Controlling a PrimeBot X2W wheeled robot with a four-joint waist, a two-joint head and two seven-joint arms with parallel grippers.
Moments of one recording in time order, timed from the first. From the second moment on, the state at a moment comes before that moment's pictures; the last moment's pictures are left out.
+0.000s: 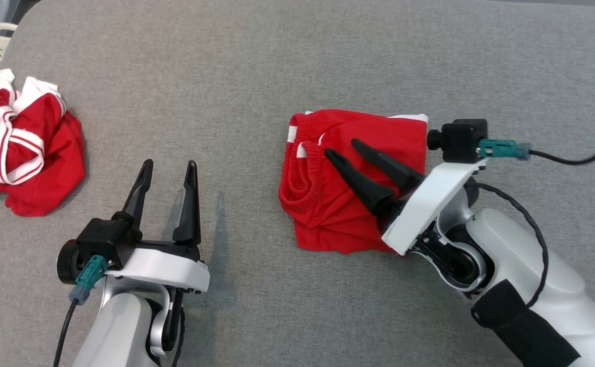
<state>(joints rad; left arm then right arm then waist) -0.28 0.11 -0.23 0.23 -0.33 0.08 -0.26 -0.71 -0.22 0.75 0.35 1.07 0.13 0.06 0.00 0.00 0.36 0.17</state>
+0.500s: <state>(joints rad) -0.26 0.13 -0.20 0.25 -0.32 0.09 -0.26 -0.58 -0.30 0.54 0.39 0.81 0.13 -0.25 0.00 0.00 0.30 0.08</state>
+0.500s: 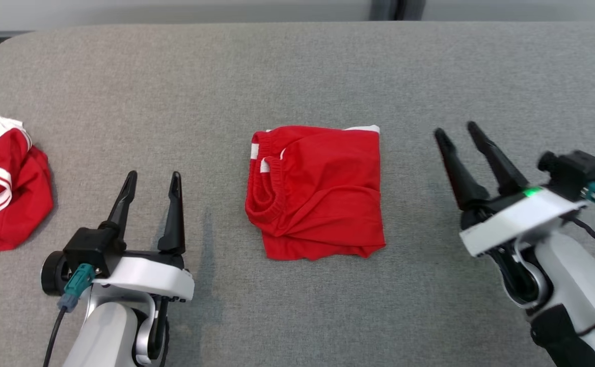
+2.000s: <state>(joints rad) 0.14 0.23 -0.16 0.09 -0.38 0.17 -0.15 0.11 -0.12 0.00 0.00 0.20 0.13 -0.08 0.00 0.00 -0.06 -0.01</state>
